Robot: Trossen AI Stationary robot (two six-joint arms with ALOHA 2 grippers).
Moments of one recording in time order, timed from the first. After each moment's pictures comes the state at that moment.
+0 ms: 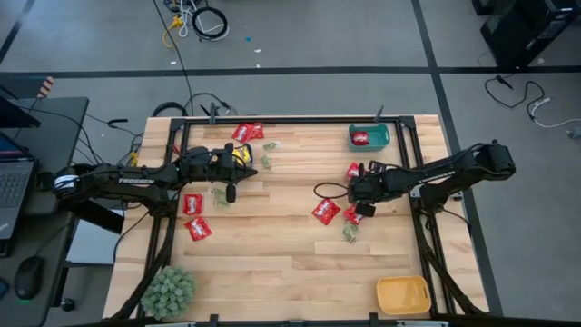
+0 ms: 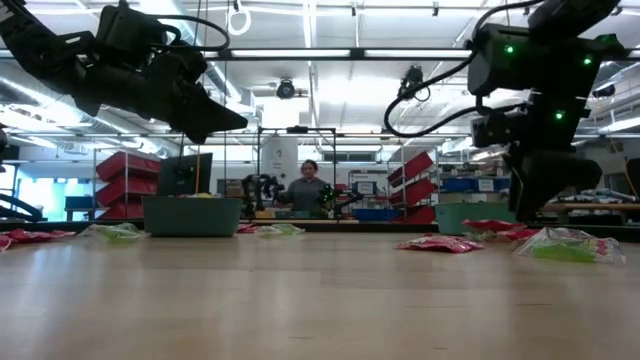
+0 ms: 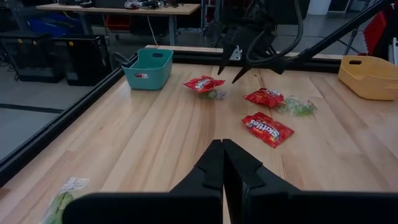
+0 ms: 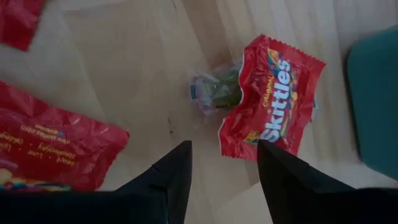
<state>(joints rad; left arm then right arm) 0.34 1.02 0.28 0.55 0.21 0.02 0.04 1.34 0.65 -0.76 0.43 0.31</state>
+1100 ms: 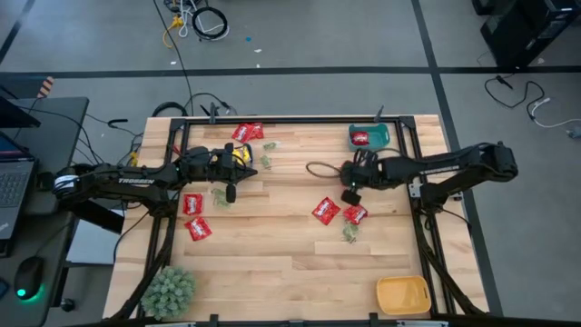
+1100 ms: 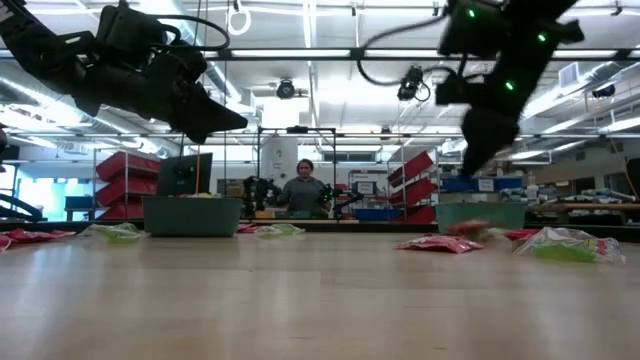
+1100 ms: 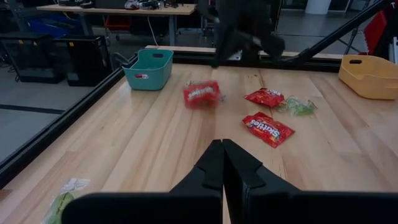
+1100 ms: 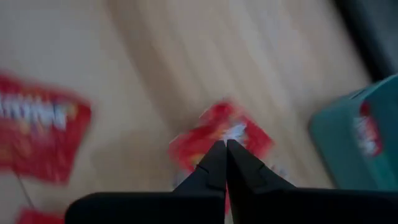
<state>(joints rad) 0.34 1.02 0.28 0.55 0.21 0.03 -0.08 1.31 0.78 -0.65 0.43 0.28</state>
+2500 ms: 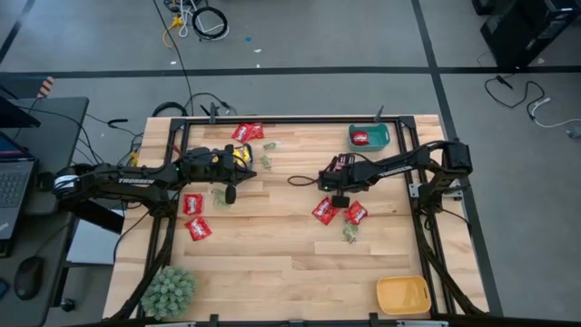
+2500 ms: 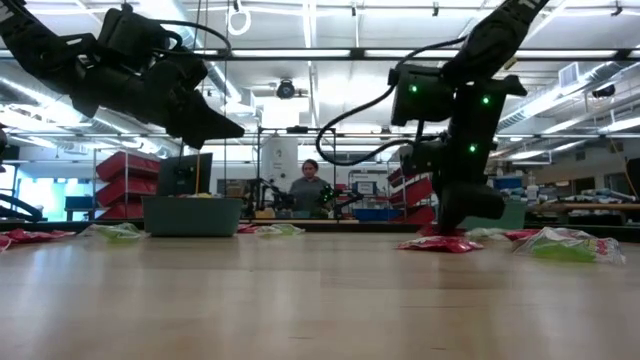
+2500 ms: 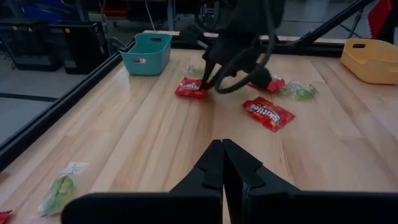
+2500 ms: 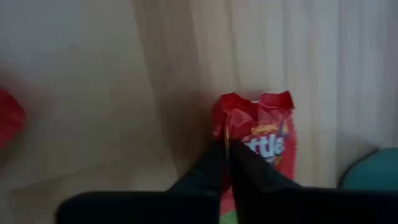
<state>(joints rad) 0.34 1.02 0.28 0.49 0.21 0.04 -0.10 1.72 0.88 -0.55 0.43 0.00</state>
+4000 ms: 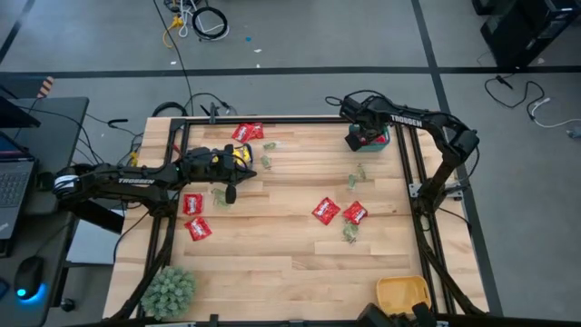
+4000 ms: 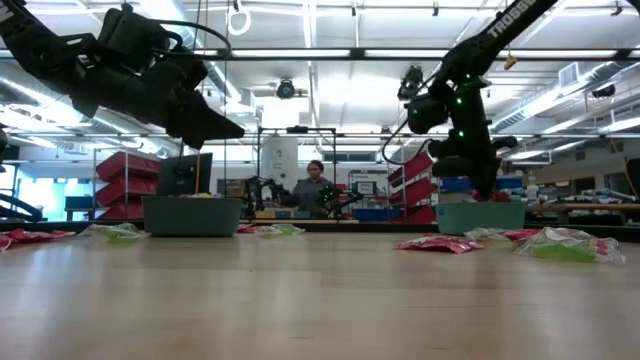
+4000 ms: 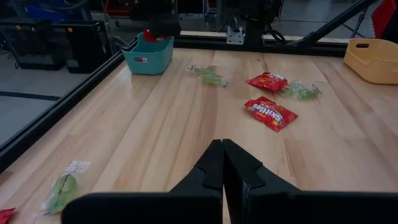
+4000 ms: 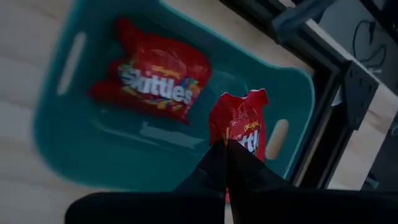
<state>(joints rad) 0.34 1.02 0.28 0.49 0.20 0.04 -0.76 1.71 1.19 -1.04 0.40 0.37</state>
